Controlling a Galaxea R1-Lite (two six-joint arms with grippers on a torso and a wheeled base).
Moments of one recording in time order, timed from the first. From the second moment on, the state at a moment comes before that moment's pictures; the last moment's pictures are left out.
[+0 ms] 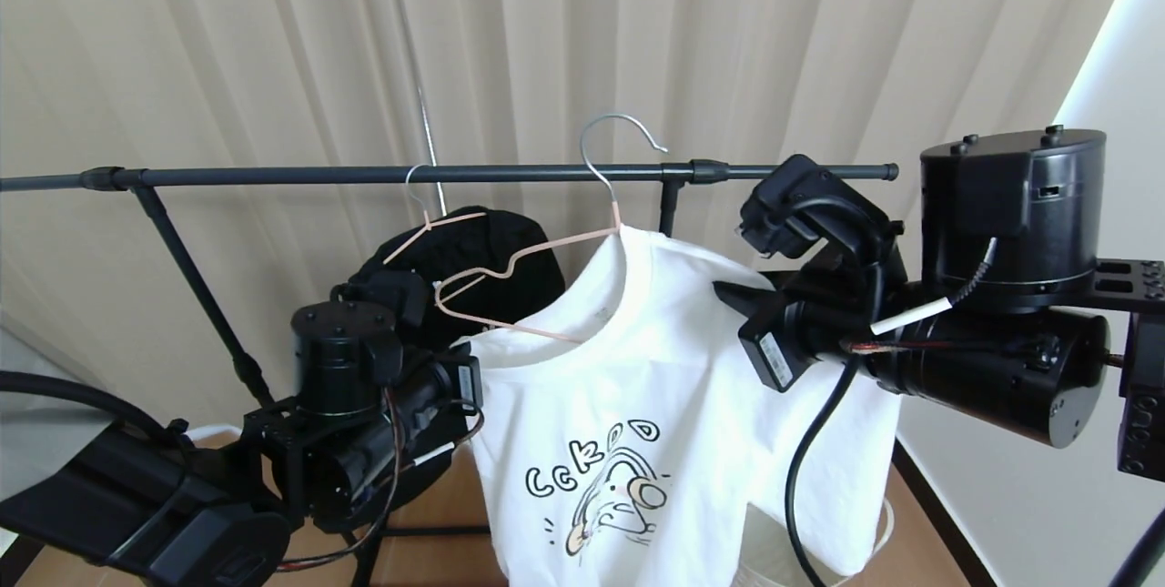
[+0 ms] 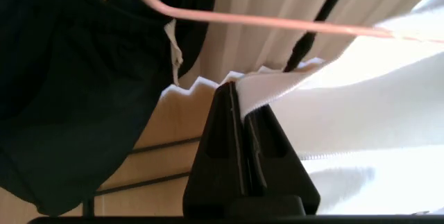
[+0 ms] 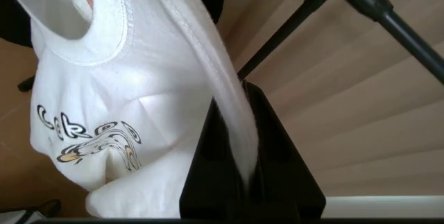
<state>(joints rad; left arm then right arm) -0.52 1.88 -0.57 -0.99 0.29 -0.17 0.72 1.60 -0.97 -0.27 -0.28 -0.27</state>
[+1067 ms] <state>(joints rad) -0.43 1.85 -0.62 -0.99 0.28 -0.16 0.61 1.51 -0.65 -0.49 -0.17 -0.27</state>
